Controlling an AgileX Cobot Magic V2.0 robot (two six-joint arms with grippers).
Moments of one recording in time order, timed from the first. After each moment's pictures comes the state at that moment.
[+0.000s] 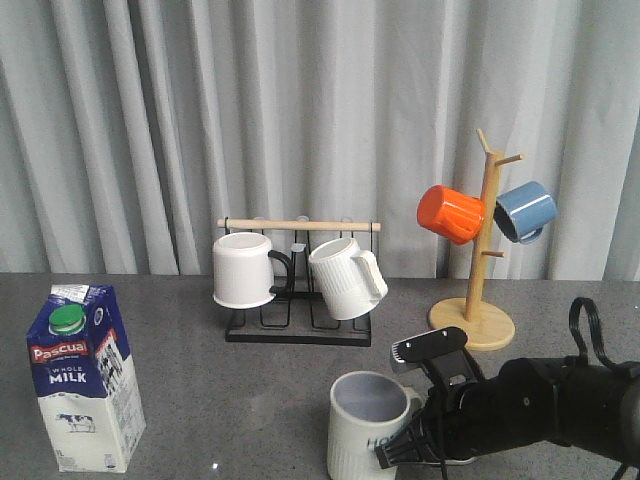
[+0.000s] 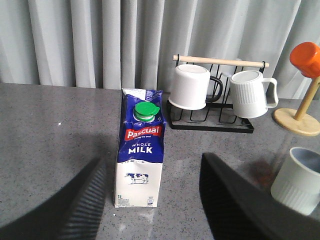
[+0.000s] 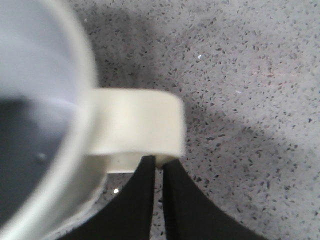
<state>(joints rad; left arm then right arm) 0.00 0.53 -0.81 -0.18 0.61 0.04 0.32 1.80 -1.17 0.21 0.39 -0.25</state>
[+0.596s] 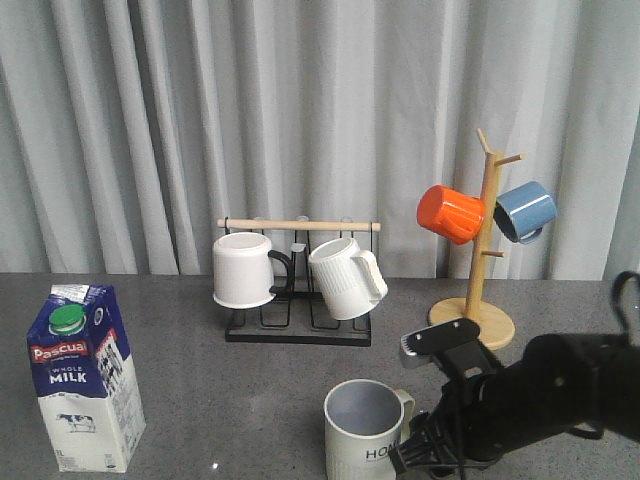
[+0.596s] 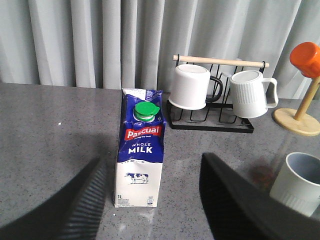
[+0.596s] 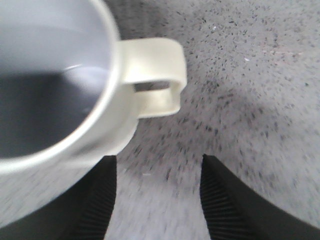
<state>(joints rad) 0.00 0.53 -0.81 -0.18 0.61 0.04 0.32 1.67 -1.17 0.21 0.59 -0.25</state>
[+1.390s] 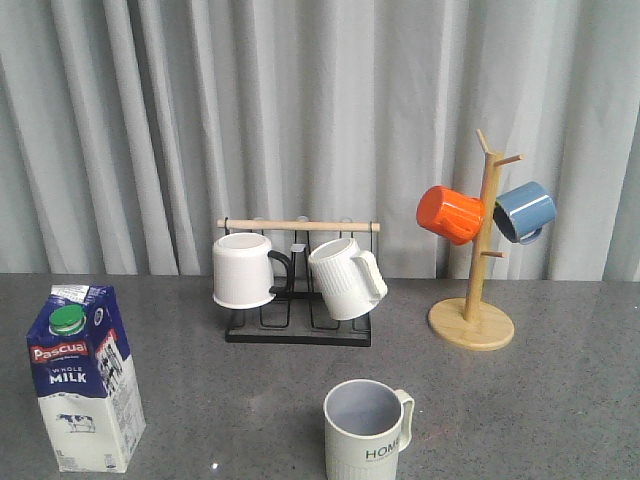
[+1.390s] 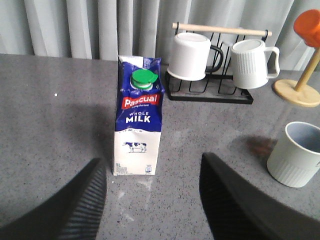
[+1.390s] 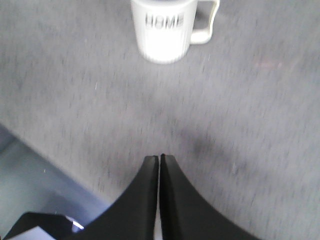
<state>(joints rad) 0.00 0.54 -0.81 -0.18 0.71 0.04 0.33 0.69 -0.62 0.25 0.76 -0.28</state>
